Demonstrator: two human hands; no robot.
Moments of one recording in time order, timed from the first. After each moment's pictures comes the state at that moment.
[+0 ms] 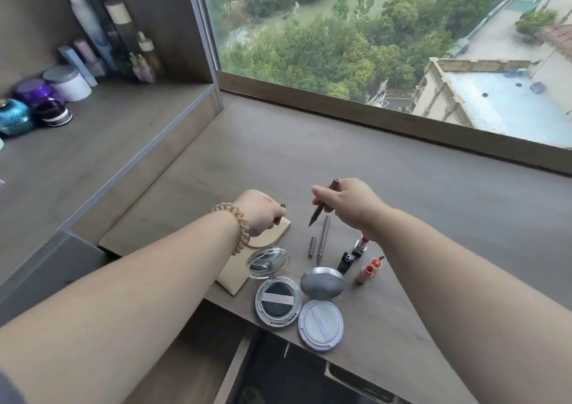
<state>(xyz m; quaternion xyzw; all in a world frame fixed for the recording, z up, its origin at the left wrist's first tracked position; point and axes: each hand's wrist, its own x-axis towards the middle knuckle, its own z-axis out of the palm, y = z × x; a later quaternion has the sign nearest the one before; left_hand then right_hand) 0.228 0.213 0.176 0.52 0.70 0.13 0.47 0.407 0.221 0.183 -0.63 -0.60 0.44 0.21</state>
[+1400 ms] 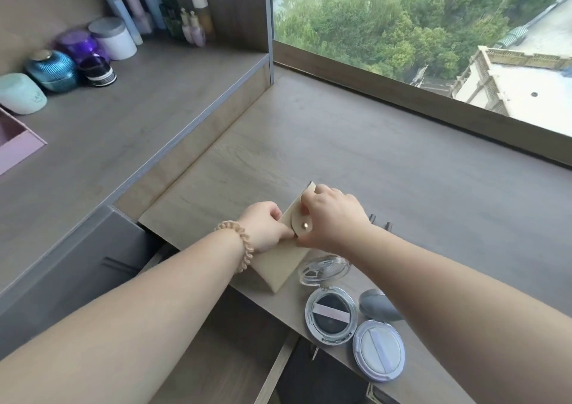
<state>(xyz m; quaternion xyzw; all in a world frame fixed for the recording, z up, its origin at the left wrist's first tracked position) 0.137 0.205 0.116 0.51 0.73 0.12 0.43 0.284 0.236 0.122 -0.51 -0.85 0.11 -0.05</state>
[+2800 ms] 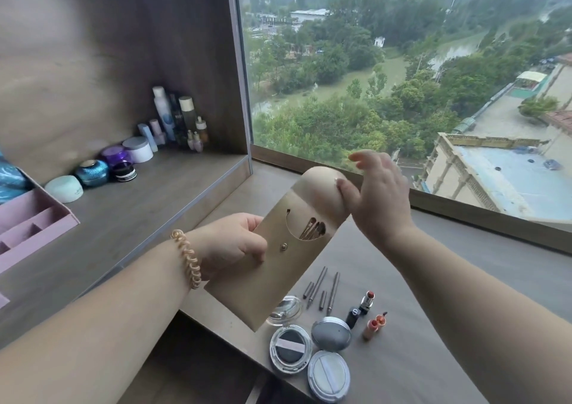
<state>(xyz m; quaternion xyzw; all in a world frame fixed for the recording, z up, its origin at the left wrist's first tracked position) 0.174 0.138 0.311 0.51 0.57 0.25 0.60 0.395 0.210 0.305 -0.59 -0.71 0.01 0.38</state>
